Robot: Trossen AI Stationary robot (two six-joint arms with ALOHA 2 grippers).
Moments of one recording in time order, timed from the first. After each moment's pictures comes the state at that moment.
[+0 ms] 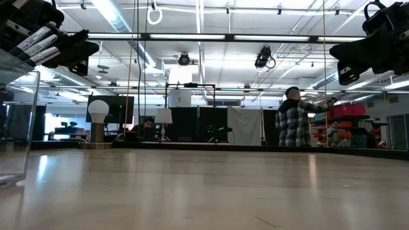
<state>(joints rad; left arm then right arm) -0.05 0.01 0.01 0.05 -0.01 0.03 0.10 0.01 0.02 0.02 0.00 0.10</state>
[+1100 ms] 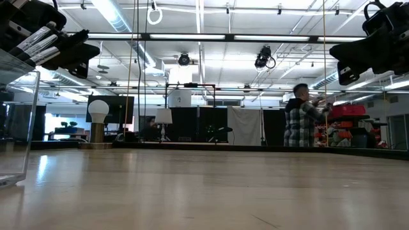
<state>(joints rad) -0.03 0.00 0.01 0.02 -0.01 0.00 0.10 0.01 0.02 0.02 0.00 0.10</state>
